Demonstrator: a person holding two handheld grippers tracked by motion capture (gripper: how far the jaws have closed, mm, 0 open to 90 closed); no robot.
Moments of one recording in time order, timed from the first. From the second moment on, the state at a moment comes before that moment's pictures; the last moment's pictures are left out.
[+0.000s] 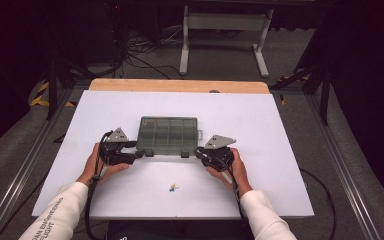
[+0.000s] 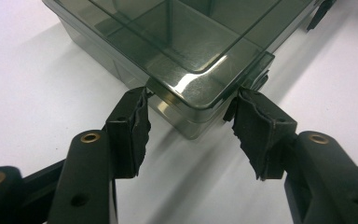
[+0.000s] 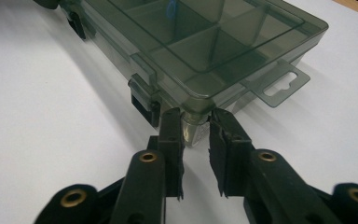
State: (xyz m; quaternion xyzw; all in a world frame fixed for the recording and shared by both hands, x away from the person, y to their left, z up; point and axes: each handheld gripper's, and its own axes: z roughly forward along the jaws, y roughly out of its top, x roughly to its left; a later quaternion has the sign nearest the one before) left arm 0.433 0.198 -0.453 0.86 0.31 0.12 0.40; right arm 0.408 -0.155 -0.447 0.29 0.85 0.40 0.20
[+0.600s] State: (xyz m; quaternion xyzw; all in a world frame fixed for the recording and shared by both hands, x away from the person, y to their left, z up) left arm 0.433 0.199 -0.450 0.85 0.33 0.12 0.39; right arm 0.408 -0.155 -0.447 0.30 0.84 0.40 0.21
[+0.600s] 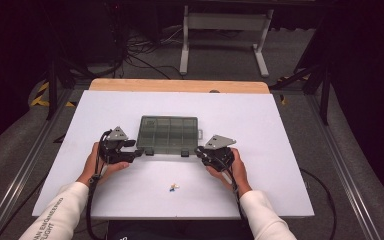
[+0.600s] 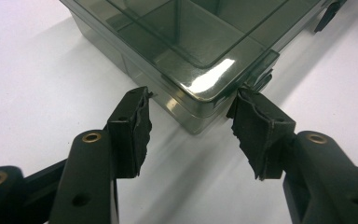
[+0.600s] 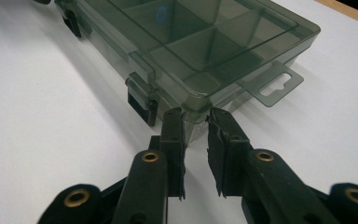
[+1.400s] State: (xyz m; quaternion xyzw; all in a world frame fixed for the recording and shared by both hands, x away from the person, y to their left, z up) left arm 0.432 0.200 -0.442 0.85 0.32 0.15 0.40; right arm 0.406 -0.155 -0.443 0.30 0.83 0.40 0.26
